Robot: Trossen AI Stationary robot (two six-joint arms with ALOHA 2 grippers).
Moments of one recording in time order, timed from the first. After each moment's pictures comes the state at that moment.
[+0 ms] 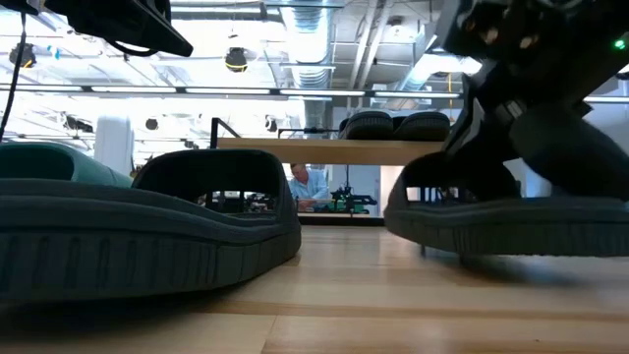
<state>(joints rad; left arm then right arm) -0.63 1.15 0.67 -0.14 -0.76 -0.05 0.65 2.00 1.27 -0.91 0.94 0.55</state>
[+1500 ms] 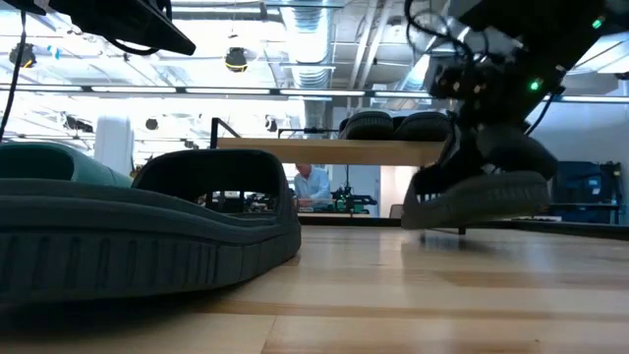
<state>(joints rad) -0.63 1.15 0.67 -0.14 -0.79 -0.06 0.35 1.61 0.86 -0.56 0.77 0.12</state>
